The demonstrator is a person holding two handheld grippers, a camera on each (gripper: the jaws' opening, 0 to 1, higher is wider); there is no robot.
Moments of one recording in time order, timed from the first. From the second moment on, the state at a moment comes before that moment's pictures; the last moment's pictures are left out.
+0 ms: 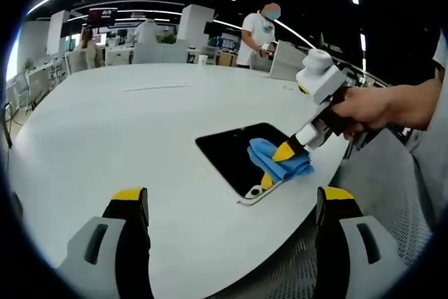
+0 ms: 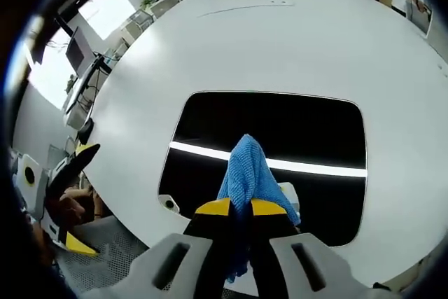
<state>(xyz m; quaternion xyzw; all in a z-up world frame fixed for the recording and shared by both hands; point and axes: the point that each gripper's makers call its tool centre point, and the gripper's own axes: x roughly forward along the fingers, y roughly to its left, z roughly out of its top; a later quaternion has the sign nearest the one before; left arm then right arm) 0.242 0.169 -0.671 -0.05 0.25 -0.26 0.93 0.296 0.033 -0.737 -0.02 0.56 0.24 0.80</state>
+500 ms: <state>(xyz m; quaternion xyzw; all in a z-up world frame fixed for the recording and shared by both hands) 0.241 0.168 -0.670 -0.05 0.25 -0.27 0.93 0.288 0.063 -0.738 -0.02 0.57 0.25 0.78</state>
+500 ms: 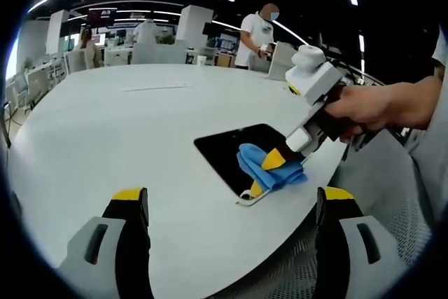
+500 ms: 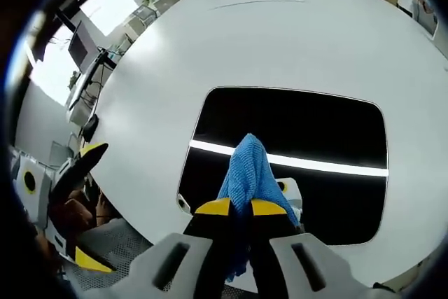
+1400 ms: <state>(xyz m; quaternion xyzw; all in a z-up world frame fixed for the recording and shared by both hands) 0.240 0.169 -0.672 -0.05 0.25 -0.27 0.93 0.279 0.100 -0.737 -0.04 0.56 0.29 0.77</state>
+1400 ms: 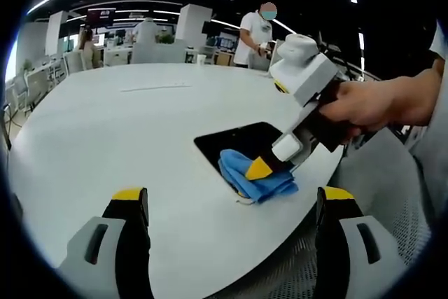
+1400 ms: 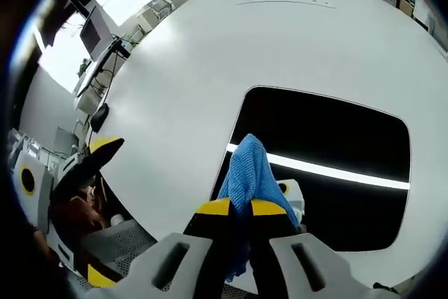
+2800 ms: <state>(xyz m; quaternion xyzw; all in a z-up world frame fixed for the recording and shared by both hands) 0.235 0.167 -0.678 -0.06 0.27 -0.28 0.92 0.313 0.116 -0.737 -0.04 0.56 0.31 0.77</state>
